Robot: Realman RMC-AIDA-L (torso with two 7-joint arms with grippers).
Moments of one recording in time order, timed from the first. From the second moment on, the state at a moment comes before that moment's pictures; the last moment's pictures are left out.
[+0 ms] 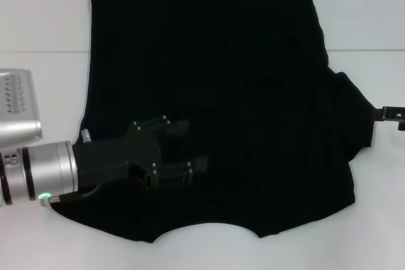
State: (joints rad) left arm -0.57 -2.17 0.50 0.60 2.07 1.58 -1.10; right arm 0.58 1.90 -0.69 -0.64 -2.23 -1.18 2.31
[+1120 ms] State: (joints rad) left arm -0.58 -2.16 0.51 0.60 2.12 1.56 -1.07; right arm 0.68 1.97 -0.71 -0.53 -2.34 -0.97 2.34
